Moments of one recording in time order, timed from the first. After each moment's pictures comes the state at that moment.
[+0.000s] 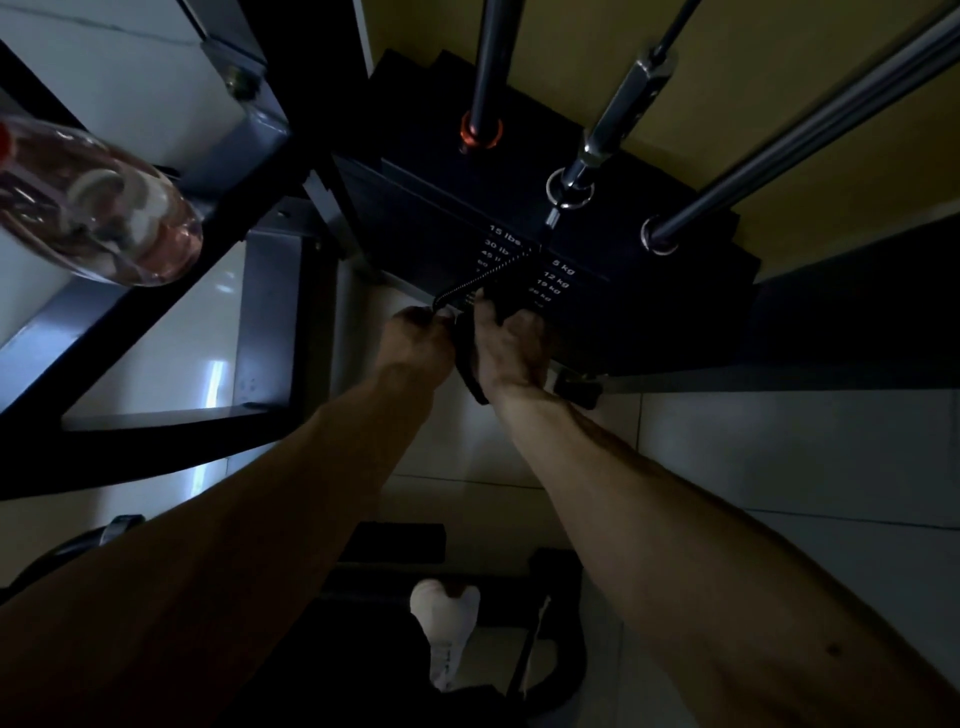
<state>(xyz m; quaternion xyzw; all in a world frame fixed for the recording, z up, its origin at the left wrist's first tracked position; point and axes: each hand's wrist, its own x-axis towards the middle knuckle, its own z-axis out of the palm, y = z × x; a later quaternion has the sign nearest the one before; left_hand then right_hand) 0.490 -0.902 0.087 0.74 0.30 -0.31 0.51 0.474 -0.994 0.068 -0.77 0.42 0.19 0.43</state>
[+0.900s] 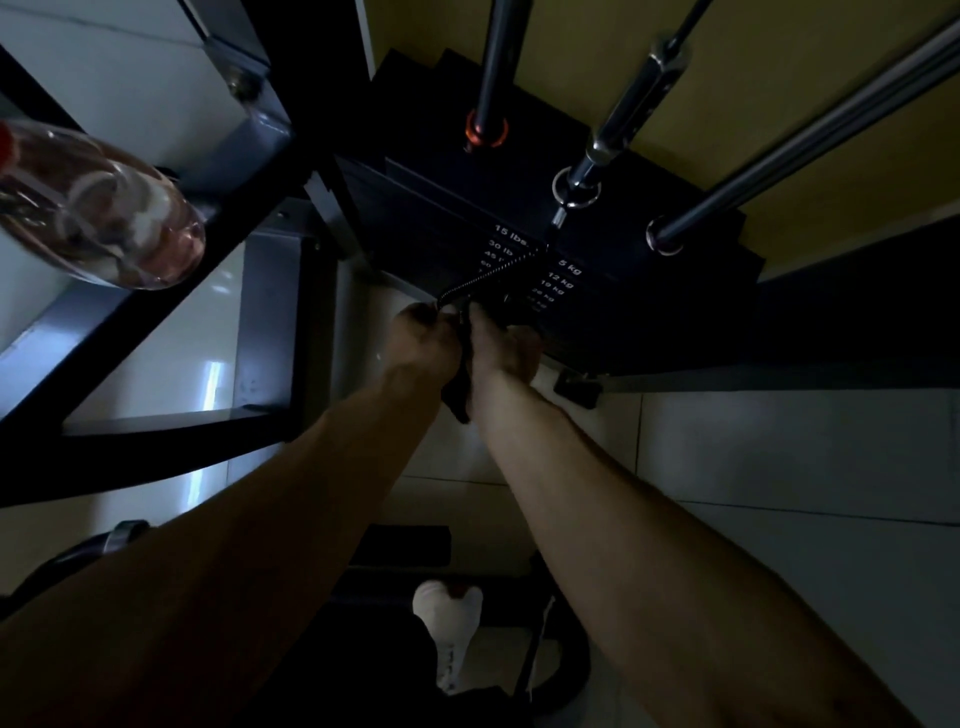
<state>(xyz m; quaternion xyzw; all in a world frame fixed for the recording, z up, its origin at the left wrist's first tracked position) 0.491 -0.905 0.091 0.74 0.28 -0.30 0.53 0.479 -0.973 0.052 -0.61 0.56 0.13 0.55</state>
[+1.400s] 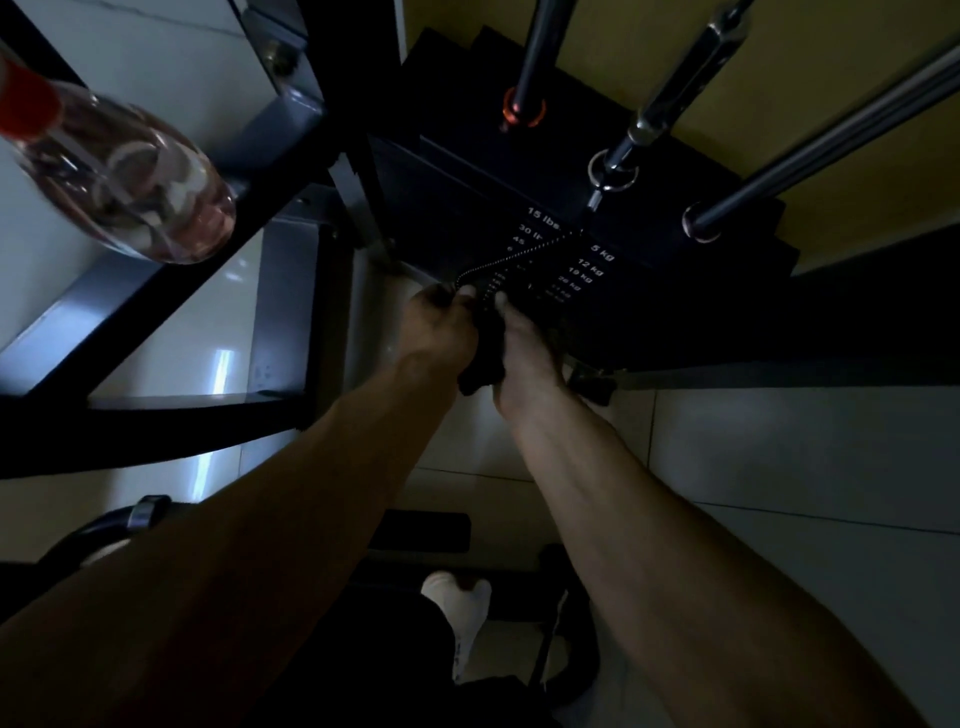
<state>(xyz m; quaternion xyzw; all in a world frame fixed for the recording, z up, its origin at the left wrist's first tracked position) 0.489 -0.898 0.084 0.69 0.30 -0.27 0.60 0.463 -0.971 0.007 -0.44 0.54 0.10 0.71</state>
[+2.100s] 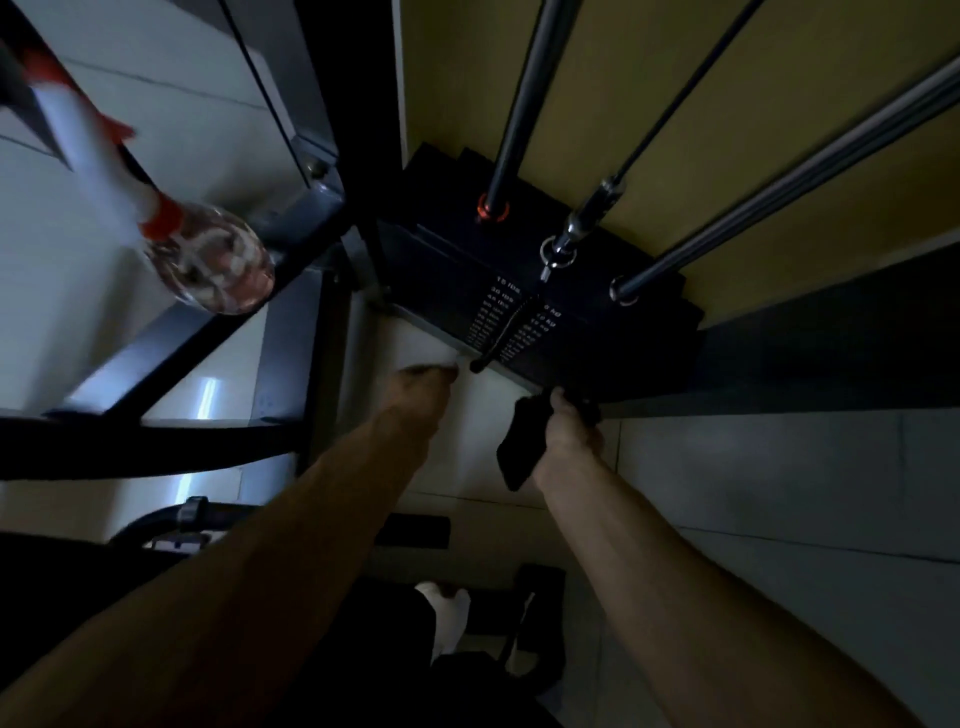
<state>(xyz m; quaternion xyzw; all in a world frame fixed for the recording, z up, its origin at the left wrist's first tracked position) 0.461 -0.878 0.162 0.66 0.34 -0.37 0.55 0.410 -1.016 0.148 -0.46 0.67 0.07 0.58</state>
